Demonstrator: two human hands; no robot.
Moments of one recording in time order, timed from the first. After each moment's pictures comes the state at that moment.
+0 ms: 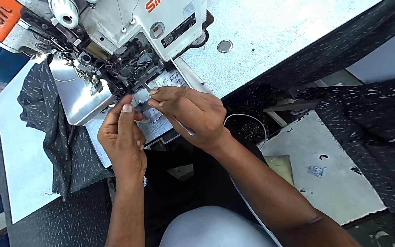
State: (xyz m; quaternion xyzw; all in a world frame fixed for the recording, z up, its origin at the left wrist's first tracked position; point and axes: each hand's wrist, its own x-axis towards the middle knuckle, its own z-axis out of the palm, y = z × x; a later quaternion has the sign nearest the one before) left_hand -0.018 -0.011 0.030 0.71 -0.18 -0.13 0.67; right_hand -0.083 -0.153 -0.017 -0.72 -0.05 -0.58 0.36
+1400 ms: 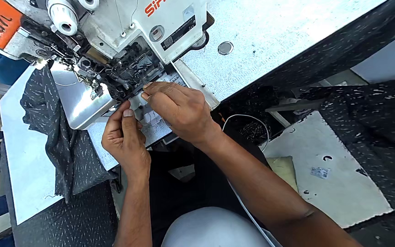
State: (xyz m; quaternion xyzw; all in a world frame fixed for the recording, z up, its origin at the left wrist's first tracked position) left_hand -0.012 -0.016 0.004 0.73 -0.20 0.00 0.65; right_hand -0.061 -0.152 -0.015 -0.78 0.00 -0.56 0.28
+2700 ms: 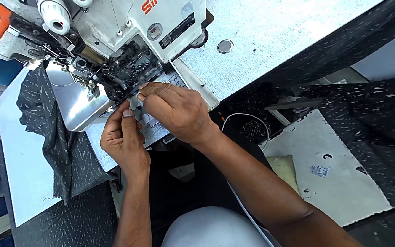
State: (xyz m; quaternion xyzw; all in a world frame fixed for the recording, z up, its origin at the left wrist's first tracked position) left_hand -0.011 -0.017 0.002 0.73 -0.22 0.00 0.65; right_hand -0.060 -0.151 -0.014 -0.80 0.00 -0.54 0.26
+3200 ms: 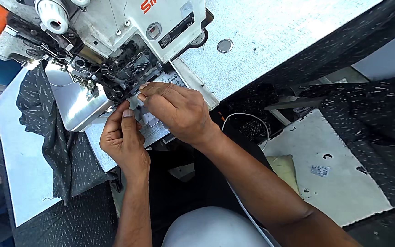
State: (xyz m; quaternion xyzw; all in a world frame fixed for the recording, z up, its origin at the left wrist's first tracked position) left_hand -0.015 -0.015 0.005 0.74 -0.20 -0.02 0.64; right_hand -0.061 -0.151 -0.016 -0.78 -0.01 -0.56 0.28
